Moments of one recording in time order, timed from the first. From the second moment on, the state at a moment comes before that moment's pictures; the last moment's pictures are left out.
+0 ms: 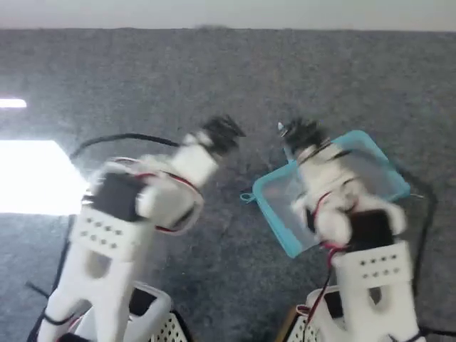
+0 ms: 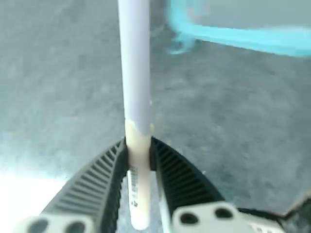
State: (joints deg) left arm 10.9 -38.5 22.3 98.2 -23.2; right arm -17.4 -55.1 44.7 81.5 25.8
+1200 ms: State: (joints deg) left arm -1.1 -38.8 23.6 98.8 -25.8; right arm -23.7 -38.5 63.8 61.6 35.0
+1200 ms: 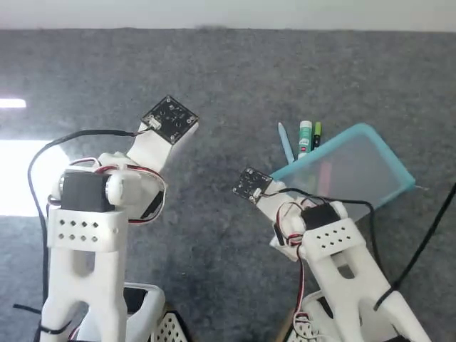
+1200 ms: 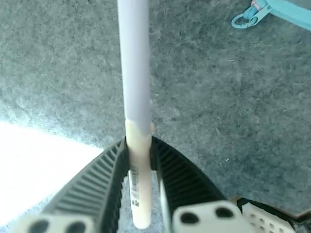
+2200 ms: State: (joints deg) left arm -1.1 -38.8 23.6 98.8 -25.8; right arm -21.2 -53.1 76.5 62.1 44.4
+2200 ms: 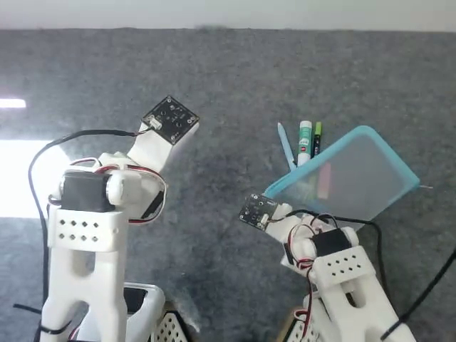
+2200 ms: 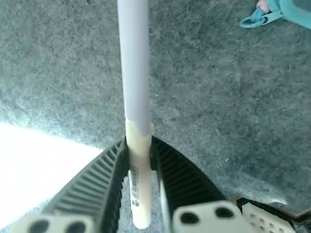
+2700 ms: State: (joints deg) left arm -1.0 -38.8 23.6 98.8 -25.8; right arm -19.4 -54.0 77.3 62.2 47.7
